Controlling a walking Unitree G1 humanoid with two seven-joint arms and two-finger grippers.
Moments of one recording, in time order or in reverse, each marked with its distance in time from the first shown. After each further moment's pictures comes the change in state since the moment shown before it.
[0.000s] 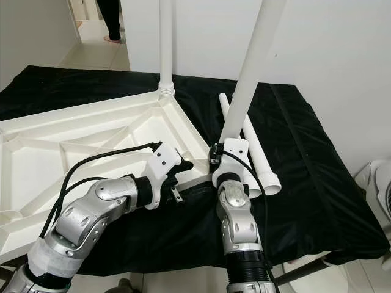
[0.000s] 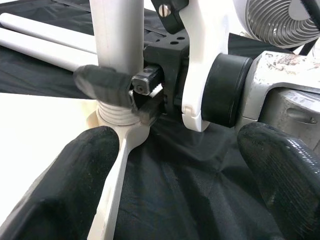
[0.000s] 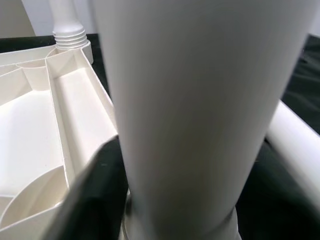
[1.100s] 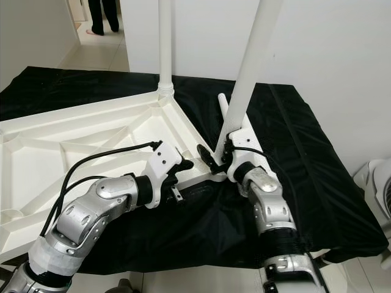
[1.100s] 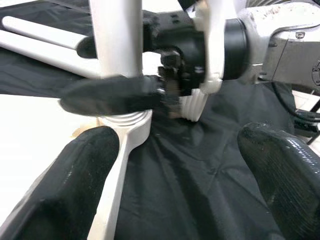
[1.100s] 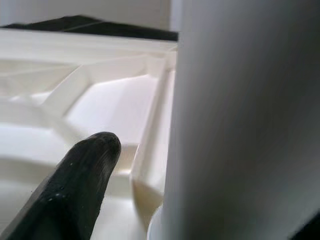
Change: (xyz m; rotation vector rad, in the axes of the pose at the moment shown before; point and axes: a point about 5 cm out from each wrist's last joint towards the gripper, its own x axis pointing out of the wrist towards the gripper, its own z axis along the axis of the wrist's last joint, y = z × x) left arm 0.000 0.002 0.001 0.004 0.001 0.003; right arm 0.021 -0.038 0.007 -0.155 0.002 0.626
